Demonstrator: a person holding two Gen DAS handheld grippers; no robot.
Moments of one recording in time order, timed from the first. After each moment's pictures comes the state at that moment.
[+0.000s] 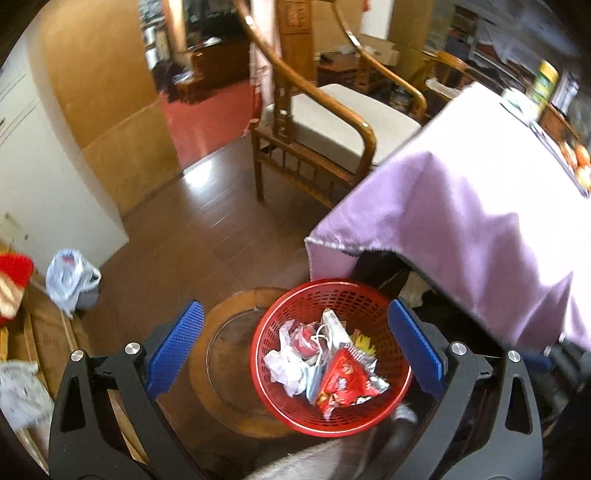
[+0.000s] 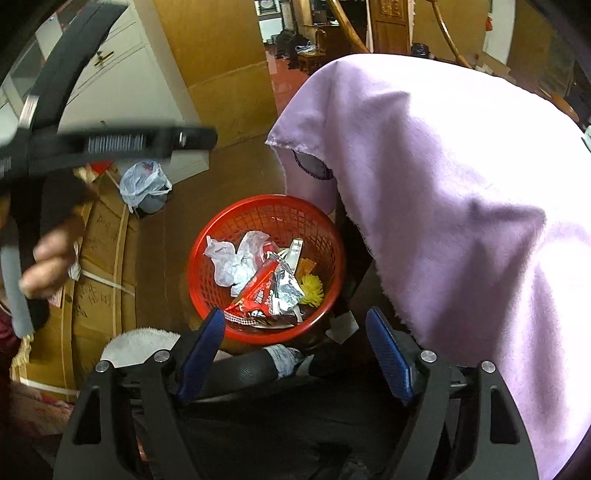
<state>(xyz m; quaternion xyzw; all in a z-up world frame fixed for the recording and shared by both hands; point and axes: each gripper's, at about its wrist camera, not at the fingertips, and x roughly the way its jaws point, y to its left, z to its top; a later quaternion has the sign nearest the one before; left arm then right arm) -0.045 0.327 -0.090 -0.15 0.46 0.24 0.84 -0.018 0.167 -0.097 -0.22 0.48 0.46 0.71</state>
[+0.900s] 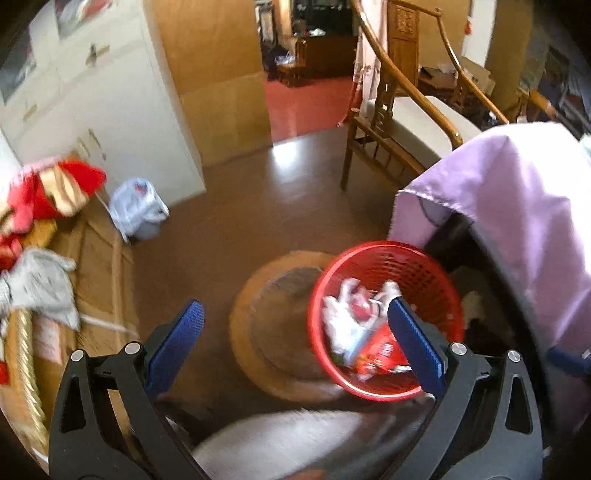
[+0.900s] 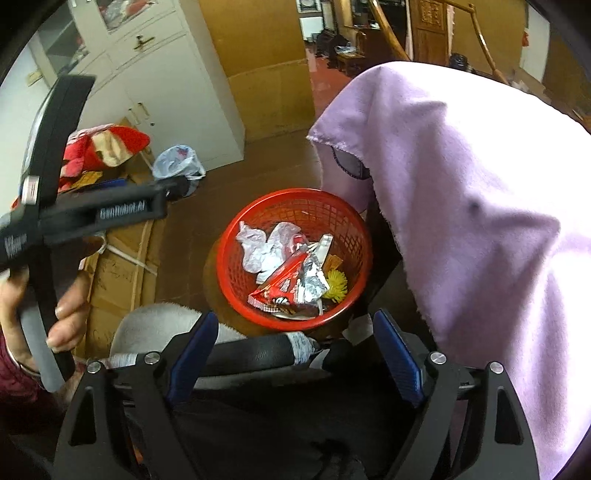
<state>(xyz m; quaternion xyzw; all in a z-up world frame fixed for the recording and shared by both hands) -0.121 0.302 -0.111 -0.18 0.44 0.41 0.78 -0.025 0.167 -0.095 -0.24 0.47 0.51 0.68</state>
